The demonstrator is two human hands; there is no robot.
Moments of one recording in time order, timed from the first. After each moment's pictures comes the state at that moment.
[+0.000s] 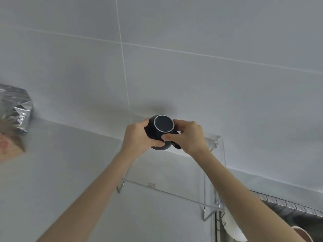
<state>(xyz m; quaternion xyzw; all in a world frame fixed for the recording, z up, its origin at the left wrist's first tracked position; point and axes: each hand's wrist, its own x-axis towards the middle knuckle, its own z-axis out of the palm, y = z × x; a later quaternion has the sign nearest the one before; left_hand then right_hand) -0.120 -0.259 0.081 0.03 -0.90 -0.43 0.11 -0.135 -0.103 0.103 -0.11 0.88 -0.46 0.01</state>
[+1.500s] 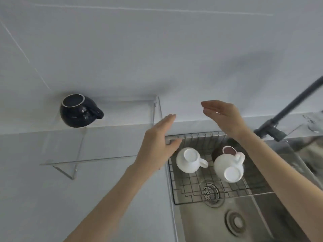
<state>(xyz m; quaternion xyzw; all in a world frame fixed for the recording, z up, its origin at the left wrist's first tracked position) -0.012 -0.073 0.070 -0.24 -0.85 -0.47 0.00 -0.022 0.136 0.093 0.08 0.88 -0.46 -0.07</state>
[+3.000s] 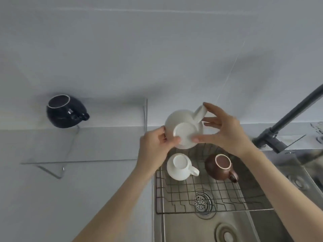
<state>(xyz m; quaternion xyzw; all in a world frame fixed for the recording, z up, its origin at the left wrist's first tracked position) -0.017 -0.020 0.067 -0.06 -0.81 -0.58 -0.04 -0.011 0.171 0.097 -0.01 0.89 -0.46 -0.02</state>
